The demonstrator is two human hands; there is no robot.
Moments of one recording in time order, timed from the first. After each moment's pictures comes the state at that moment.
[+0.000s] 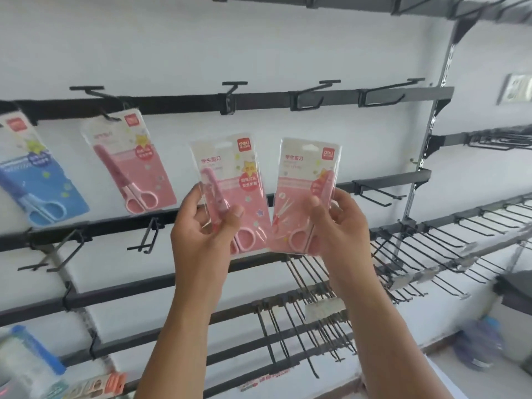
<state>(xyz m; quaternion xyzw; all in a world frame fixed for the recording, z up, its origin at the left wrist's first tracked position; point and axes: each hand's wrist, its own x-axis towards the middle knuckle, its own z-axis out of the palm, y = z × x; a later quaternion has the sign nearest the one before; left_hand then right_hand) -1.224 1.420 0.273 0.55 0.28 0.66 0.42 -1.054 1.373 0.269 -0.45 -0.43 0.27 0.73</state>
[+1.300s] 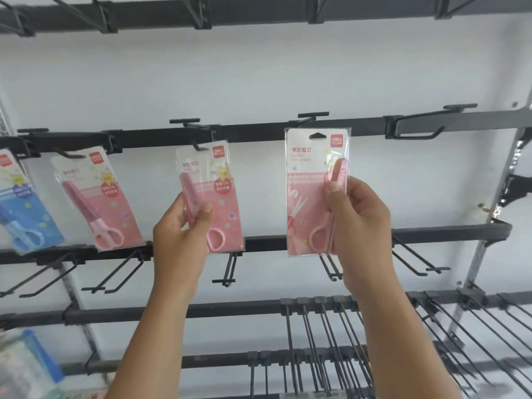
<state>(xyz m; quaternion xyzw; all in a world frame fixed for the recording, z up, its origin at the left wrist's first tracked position) -1.153 1.496 0.308 0.53 0.42 0.69 0.26 -0.945 1.466 0.323 -0.40 -0.48 0.29 0.73</state>
